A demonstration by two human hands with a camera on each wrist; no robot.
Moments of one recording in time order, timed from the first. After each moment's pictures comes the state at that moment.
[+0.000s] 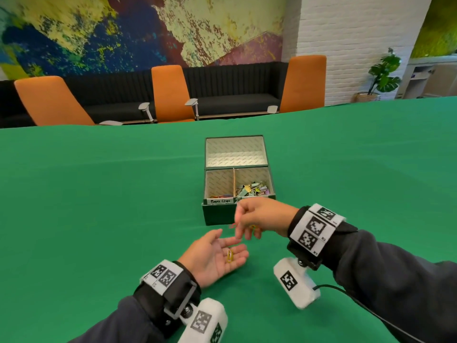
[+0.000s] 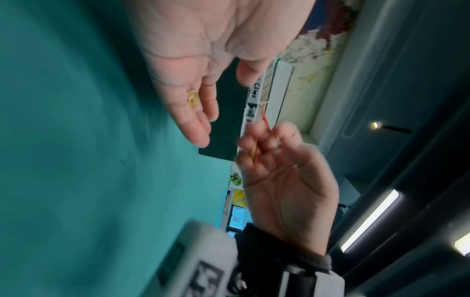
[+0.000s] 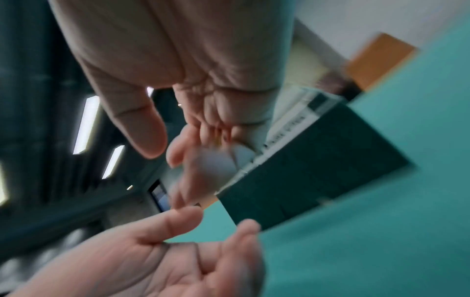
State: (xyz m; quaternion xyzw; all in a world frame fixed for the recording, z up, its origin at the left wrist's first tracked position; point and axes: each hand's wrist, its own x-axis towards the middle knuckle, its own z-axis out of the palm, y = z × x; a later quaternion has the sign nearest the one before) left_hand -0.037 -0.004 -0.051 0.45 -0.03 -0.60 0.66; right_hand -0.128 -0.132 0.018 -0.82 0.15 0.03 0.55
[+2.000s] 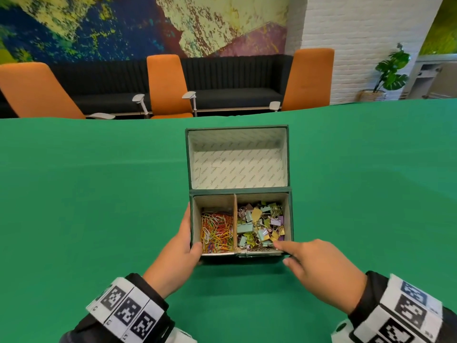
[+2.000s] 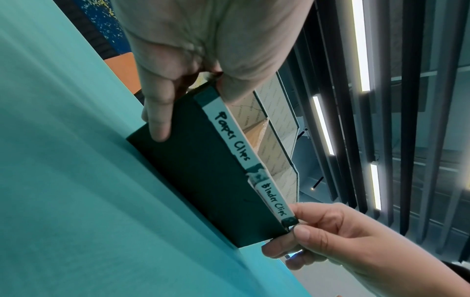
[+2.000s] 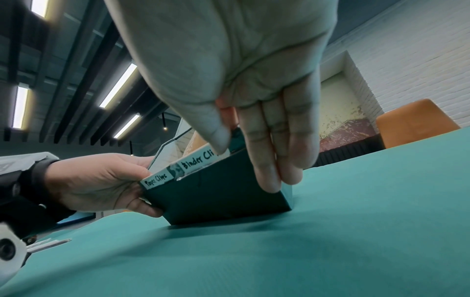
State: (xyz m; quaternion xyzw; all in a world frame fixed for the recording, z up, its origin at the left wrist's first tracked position) left_hand 0.036 -0.021 -0.037 0.81 -0.39 -0.19 0.39; right_hand -0.156 -0.179 -0.013 -0.97 0.24 -0.02 0.09
